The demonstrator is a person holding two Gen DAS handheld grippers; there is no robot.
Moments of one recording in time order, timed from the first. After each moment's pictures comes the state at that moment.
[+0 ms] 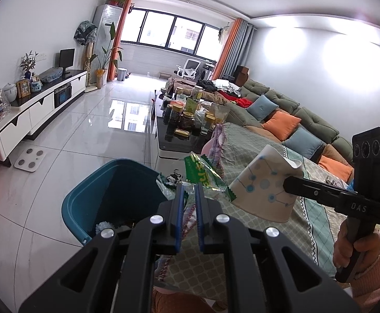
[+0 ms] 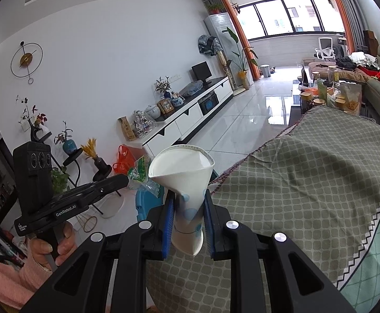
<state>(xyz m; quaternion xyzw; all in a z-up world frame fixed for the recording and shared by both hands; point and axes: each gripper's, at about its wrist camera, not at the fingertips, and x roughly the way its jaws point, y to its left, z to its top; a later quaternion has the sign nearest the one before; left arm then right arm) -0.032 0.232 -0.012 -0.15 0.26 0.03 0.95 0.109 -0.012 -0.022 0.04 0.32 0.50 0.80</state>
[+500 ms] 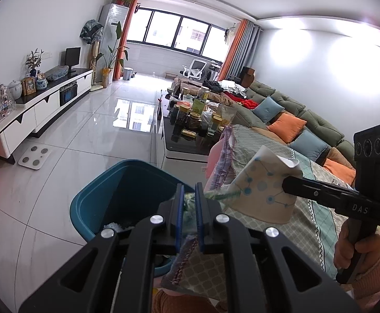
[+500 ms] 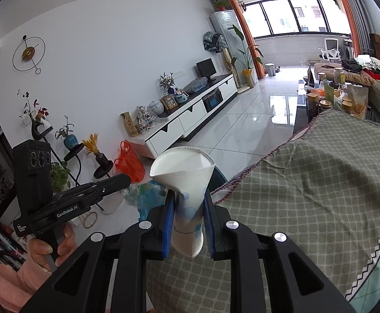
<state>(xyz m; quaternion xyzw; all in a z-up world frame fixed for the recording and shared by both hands) -0.033 0.232 -0.014 -0.16 0.26 0.05 0.95 0.108 0.012 -0.021 0.02 0.33 0.51 0.79</state>
